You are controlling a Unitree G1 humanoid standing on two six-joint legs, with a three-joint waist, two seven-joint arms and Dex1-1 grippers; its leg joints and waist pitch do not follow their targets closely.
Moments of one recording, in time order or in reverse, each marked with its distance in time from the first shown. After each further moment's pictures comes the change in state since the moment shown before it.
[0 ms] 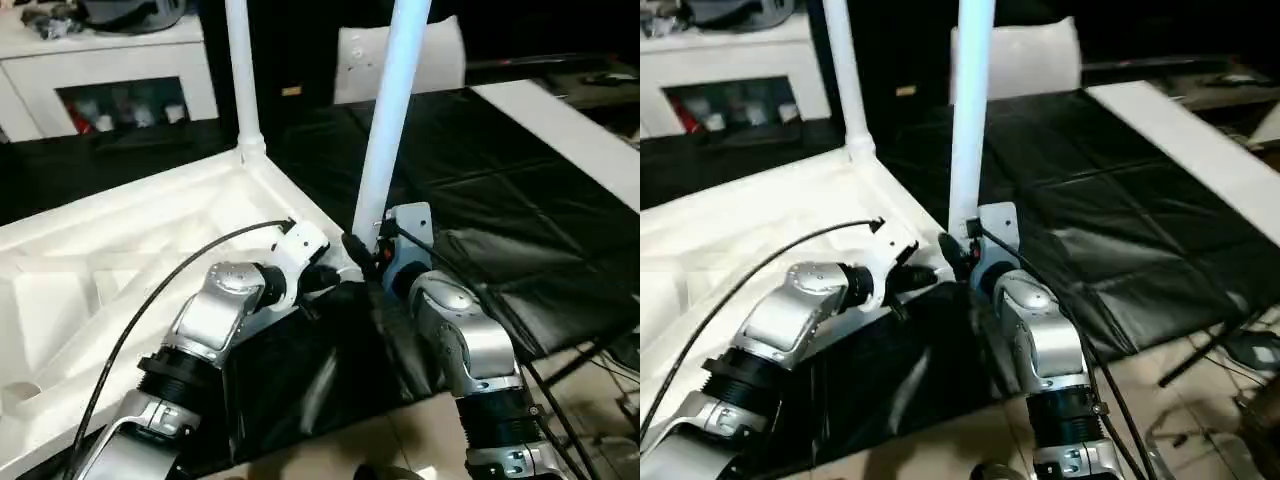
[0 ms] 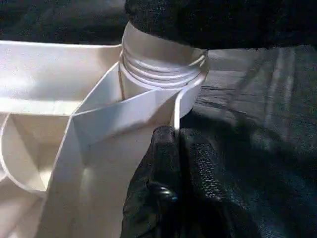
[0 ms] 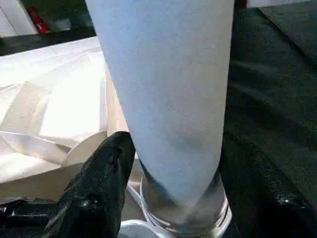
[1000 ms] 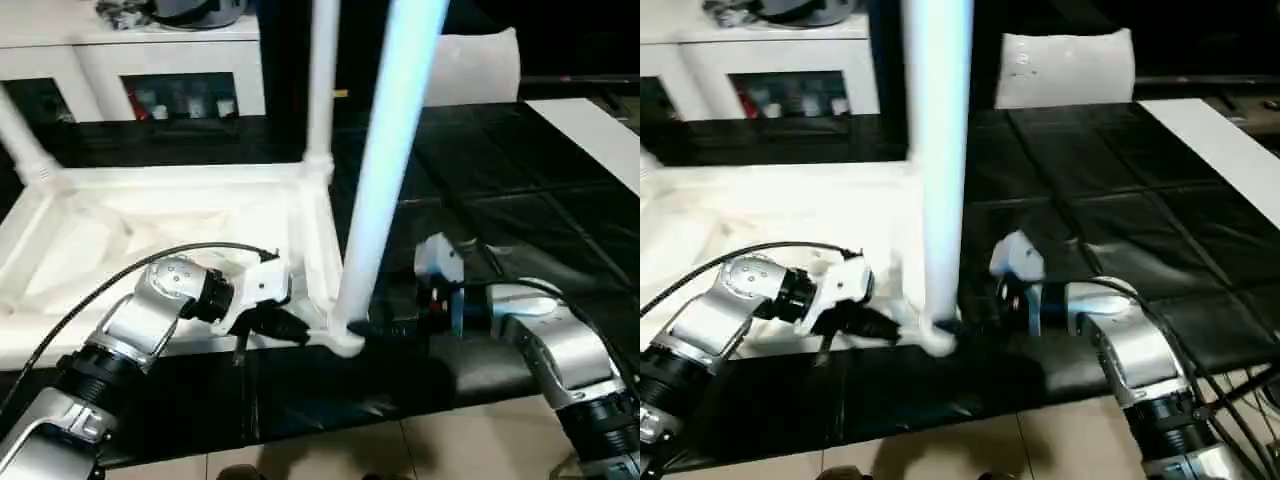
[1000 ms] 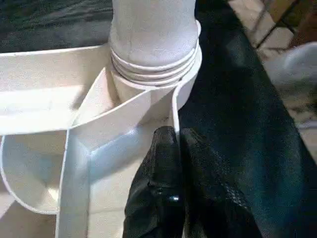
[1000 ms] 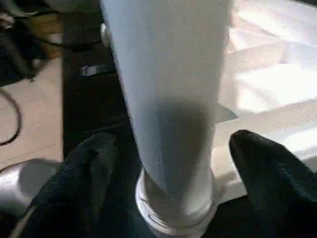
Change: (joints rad) left arm 0.020 0.361 -0.161 -0.009 -0.067 -0.380 -0.671; right arm 0.032 -0.503 0.175 -0.050 0.201 -0.149 0.975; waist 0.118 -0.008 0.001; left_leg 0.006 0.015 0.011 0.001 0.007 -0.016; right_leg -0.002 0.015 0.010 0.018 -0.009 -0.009
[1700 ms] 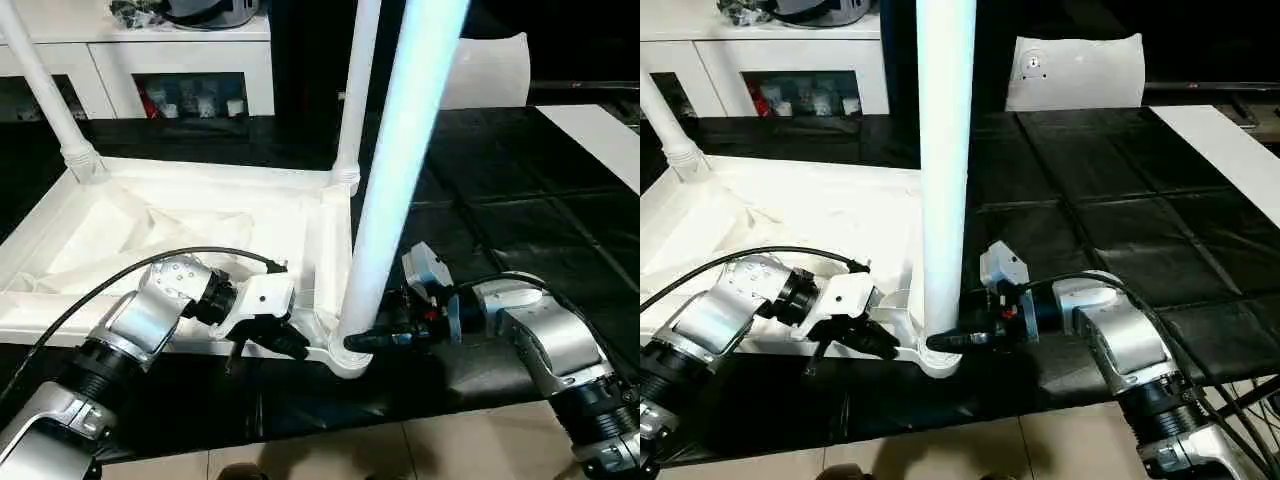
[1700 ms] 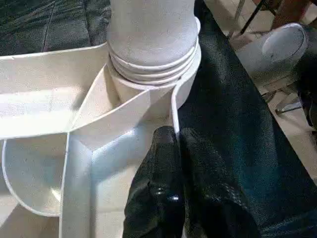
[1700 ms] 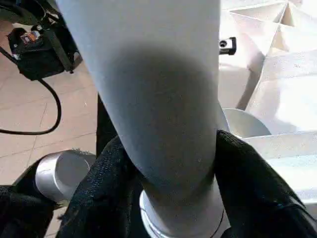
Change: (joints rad) left arm -0.013 0.002 -0.030 0.012 0.016 -0.071 -0.039; right arm -0.043 0.000 0.047 0.041 0.019 0.019 0.087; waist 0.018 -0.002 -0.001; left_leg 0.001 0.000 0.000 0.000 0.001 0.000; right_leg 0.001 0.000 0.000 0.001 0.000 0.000
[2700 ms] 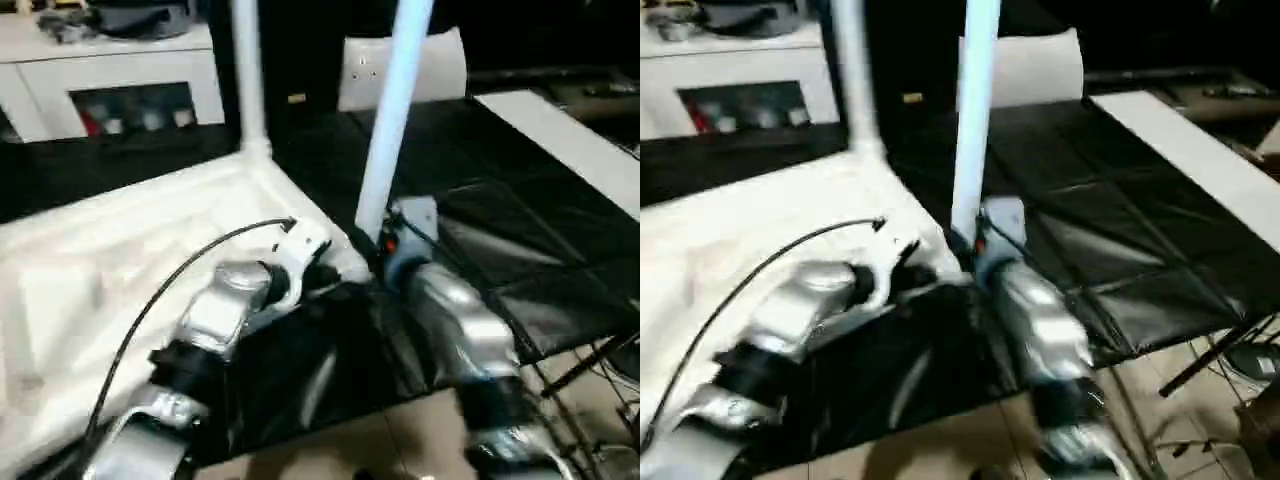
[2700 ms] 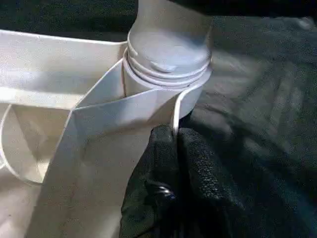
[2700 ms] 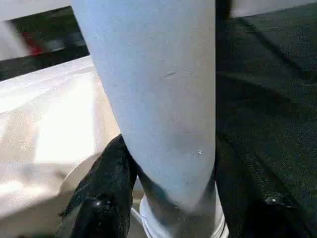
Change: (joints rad) left arm -0.060 -0.429 0.217 0.075 0.063 0.508 0.818; right arm -0.088 0.560 -0.288 0.169 -0.198 0.060 -1.168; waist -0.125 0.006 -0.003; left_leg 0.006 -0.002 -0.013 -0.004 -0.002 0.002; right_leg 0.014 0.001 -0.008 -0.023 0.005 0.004
